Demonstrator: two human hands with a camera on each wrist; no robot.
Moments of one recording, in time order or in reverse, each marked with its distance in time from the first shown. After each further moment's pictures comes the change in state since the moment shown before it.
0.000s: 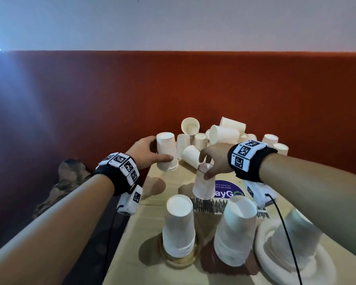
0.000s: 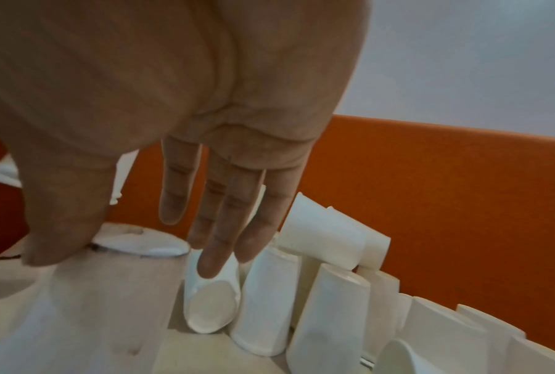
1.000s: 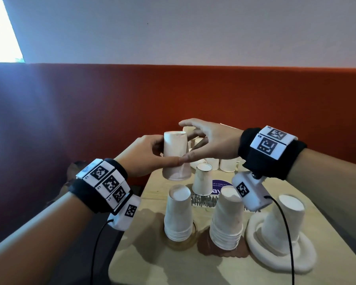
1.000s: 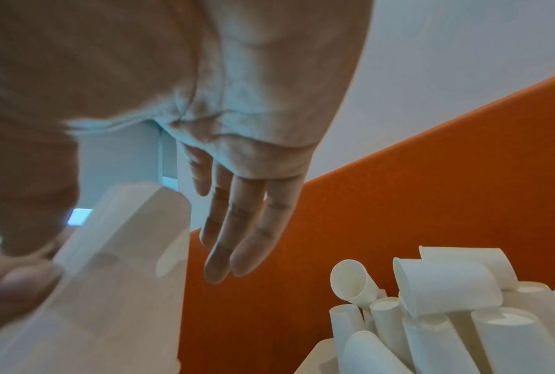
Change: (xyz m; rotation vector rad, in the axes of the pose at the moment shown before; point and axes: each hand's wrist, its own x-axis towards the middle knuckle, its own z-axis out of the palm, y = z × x) left_hand -0.113 0.072 -0.022 -0.085 -0.034 0.258; right_hand -0.099 -0.052 -0.058 0.584 0.168 -0.298
